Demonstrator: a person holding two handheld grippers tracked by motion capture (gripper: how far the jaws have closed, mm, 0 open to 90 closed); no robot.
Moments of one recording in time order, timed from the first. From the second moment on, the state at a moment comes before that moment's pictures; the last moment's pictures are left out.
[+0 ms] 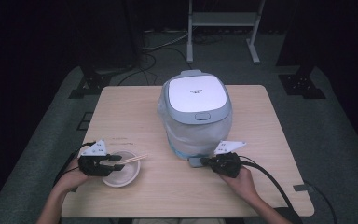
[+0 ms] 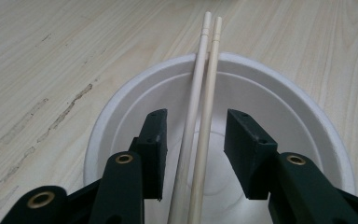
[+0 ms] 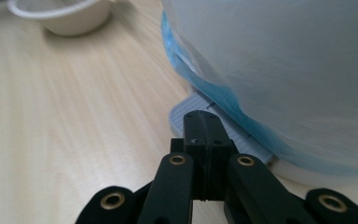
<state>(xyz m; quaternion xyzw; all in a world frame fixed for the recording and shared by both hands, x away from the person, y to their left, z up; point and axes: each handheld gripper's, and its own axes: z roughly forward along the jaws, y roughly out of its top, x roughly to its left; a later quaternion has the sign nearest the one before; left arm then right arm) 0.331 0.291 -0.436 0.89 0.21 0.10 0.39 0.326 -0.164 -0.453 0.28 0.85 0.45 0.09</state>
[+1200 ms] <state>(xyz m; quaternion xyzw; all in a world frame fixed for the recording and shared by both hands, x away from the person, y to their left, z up) 0.334 0.284 -0.435 0.91 0.20 0.09 0.36 0.339 -0.137 -0.479 0.28 0.85 0.41 0.17</state>
